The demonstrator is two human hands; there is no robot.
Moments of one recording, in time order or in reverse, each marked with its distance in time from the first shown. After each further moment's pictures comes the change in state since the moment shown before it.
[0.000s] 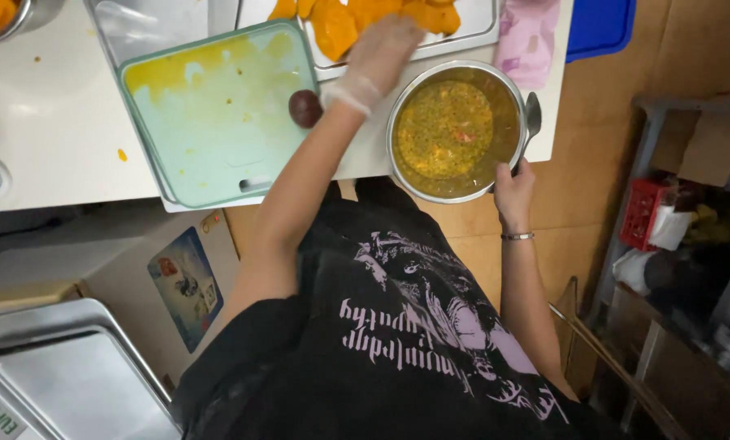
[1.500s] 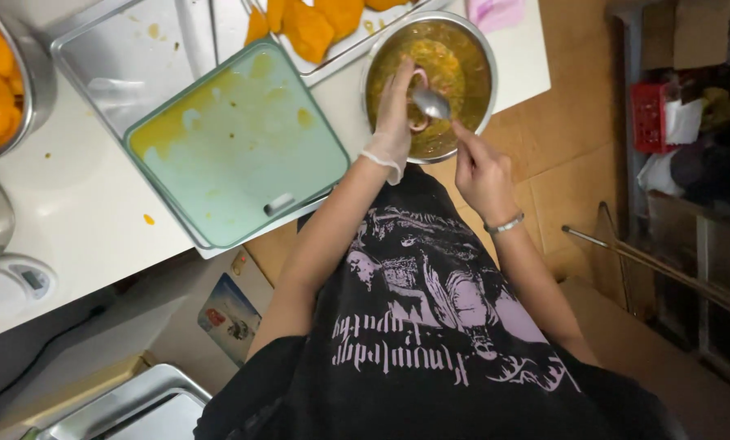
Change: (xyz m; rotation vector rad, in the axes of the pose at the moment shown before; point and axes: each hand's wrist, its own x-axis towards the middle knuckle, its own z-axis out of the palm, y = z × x) left_hand -0.047 0.124 -0.057 -1.909 -0.108 -1.119; right_hand -0.126 -0.157 0.091 -0.552 0.097 -0.590
